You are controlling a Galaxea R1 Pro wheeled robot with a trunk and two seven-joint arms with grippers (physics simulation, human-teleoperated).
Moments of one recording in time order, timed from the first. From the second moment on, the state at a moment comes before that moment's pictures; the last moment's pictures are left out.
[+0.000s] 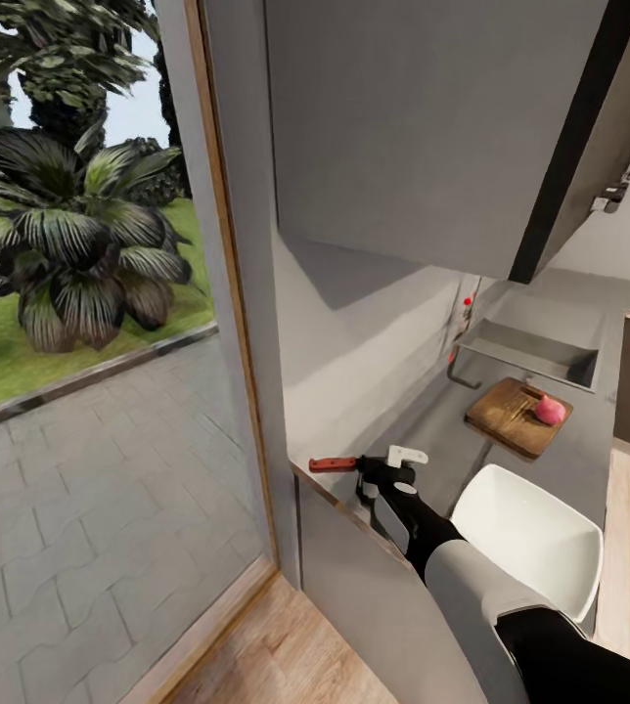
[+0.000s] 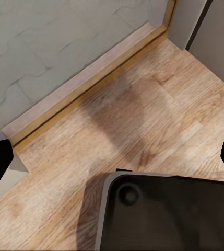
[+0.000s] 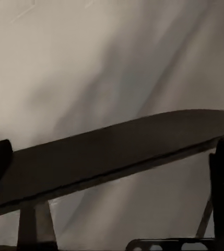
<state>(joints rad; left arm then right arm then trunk) 0.41 -0.08 0.25 -0.71 -0.07 -0.67 -0.06 -0.88 0.17 0.10 -0.37 -0.23 -0.02 -0.29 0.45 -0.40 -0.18</state>
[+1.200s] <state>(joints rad) 0.41 -0.08 0.25 -0.71 -0.07 -0.67 -0.06 -0.88 0.17 0.10 -0.37 -0.23 -0.02 -0.30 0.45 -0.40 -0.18</state>
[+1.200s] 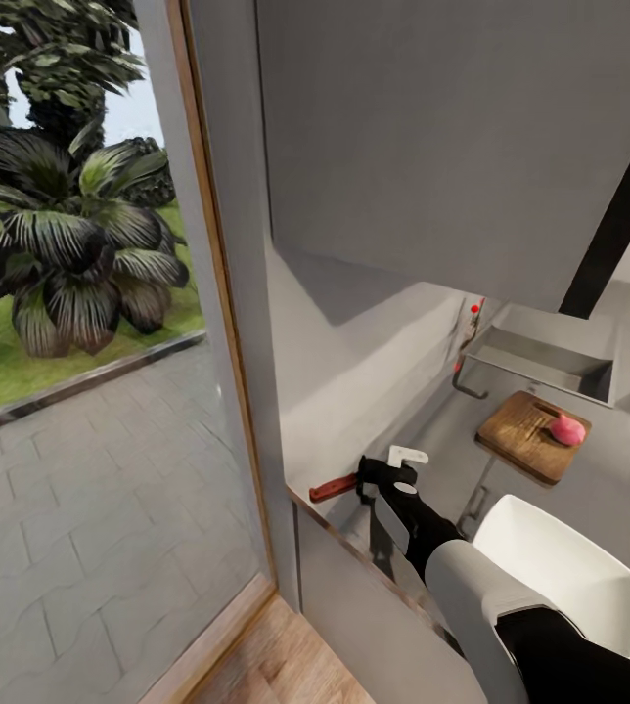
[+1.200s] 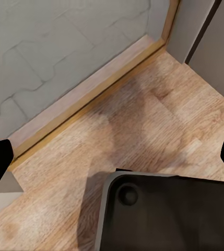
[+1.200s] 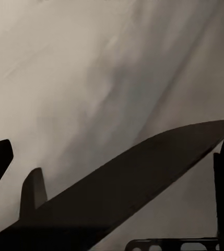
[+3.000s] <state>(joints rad) 0.41 -0.07 0.25 -0.71 -0.07 -0.67 -0.06 -0.88 0.17 0.10 -0.49 -0.24 0.00 -0.39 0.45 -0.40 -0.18</state>
